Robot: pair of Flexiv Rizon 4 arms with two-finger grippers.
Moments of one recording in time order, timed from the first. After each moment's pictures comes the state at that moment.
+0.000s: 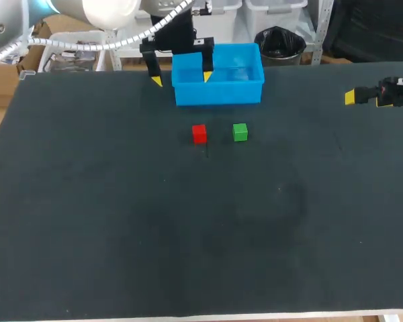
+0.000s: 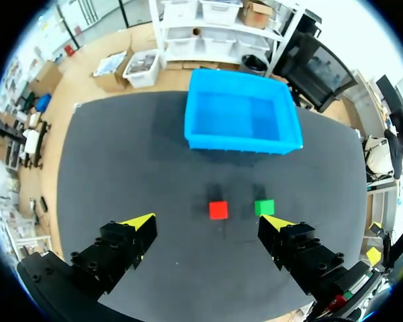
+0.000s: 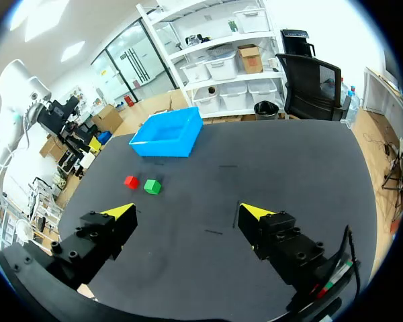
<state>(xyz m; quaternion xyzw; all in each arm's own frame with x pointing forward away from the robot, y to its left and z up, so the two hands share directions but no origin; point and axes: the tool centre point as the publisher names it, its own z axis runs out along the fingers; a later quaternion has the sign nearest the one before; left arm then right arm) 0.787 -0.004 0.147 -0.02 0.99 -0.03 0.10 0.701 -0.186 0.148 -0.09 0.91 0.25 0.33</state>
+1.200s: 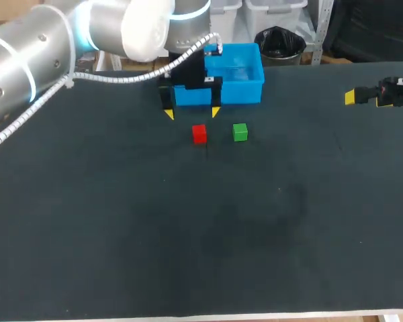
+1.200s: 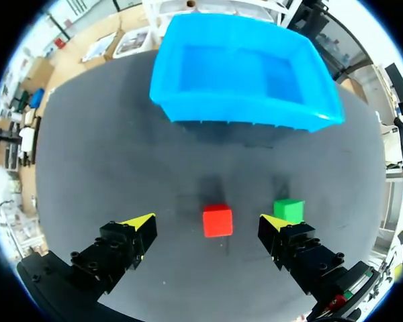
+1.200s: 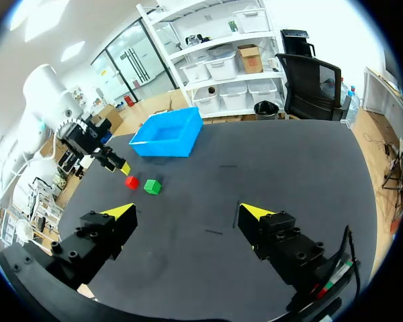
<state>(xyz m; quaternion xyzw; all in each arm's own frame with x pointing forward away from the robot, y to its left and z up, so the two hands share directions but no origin) 0.792 -0.021 0.041 0.00 1.00 -0.01 0.02 0.701 -0.186 0.148 -0.09 0.91 0.25 0.33</state>
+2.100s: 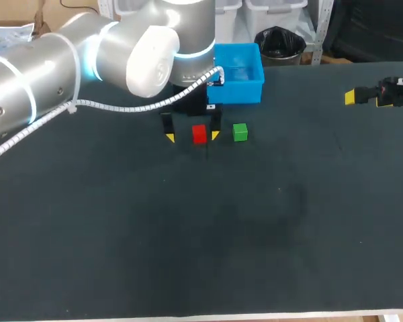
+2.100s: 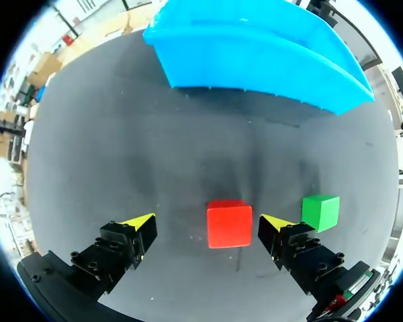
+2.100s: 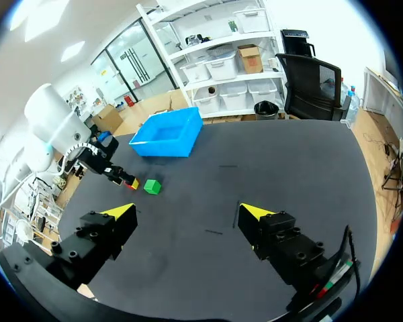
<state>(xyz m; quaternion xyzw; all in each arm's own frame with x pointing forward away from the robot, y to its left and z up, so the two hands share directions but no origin) 0.776 -0.020 -0.011 -0.02 1.00 0.00 0.04 0.701 -0.186 0.148 -0.09 0.91 0.25 0.33</state>
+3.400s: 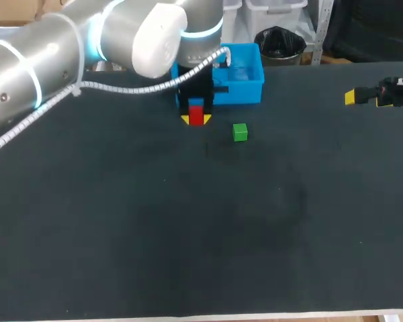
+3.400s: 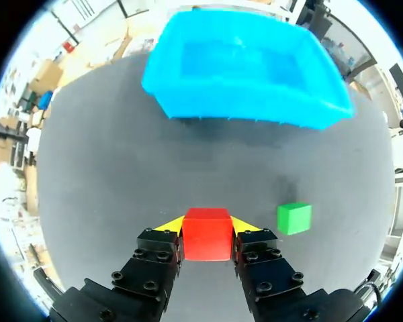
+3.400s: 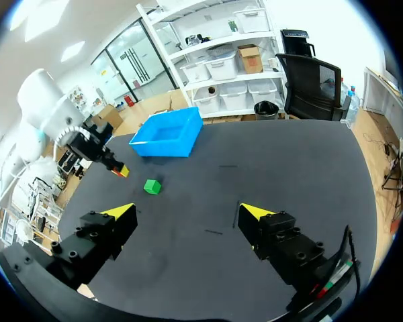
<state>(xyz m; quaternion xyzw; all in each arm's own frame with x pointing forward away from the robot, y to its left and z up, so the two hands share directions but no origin) 0.794 -0.028 0.040 -0.01 1.00 0.01 0.06 0.701 -0.186 0.148 -0.09 0.91 0.25 0.33</state>
